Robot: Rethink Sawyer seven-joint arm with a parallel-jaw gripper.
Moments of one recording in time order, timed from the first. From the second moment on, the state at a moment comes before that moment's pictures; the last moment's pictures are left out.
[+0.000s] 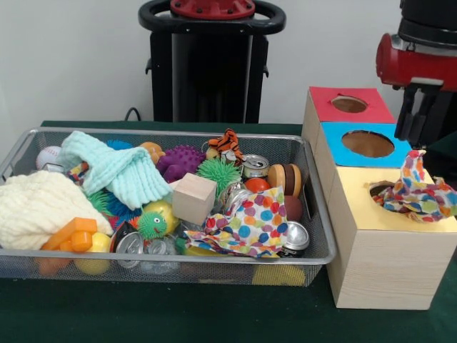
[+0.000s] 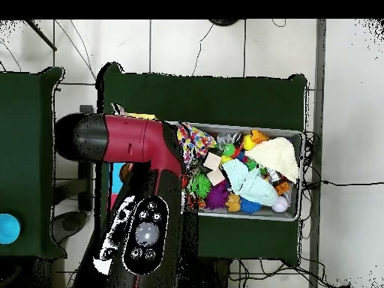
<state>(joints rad) 0.21 -0.56 -0.29 1.30 0.26 0.79 1.75</state>
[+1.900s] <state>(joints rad) 0.21 -0.52 -0.27 1.30 0.28 0.69 1.75</state>
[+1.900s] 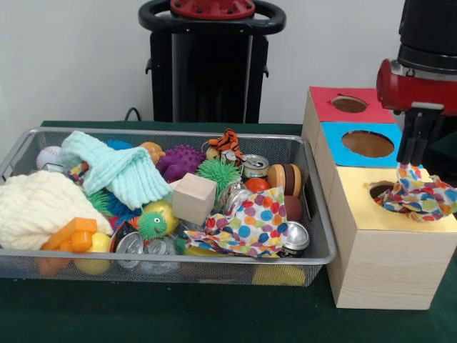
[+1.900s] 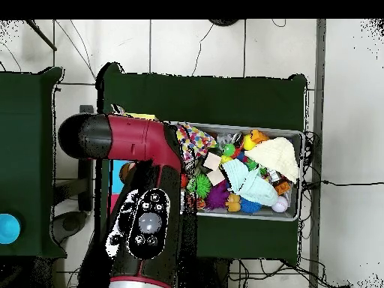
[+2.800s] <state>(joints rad) 0.21 -0.47 -0.27 1.30 0.28 0.64 1.75</state>
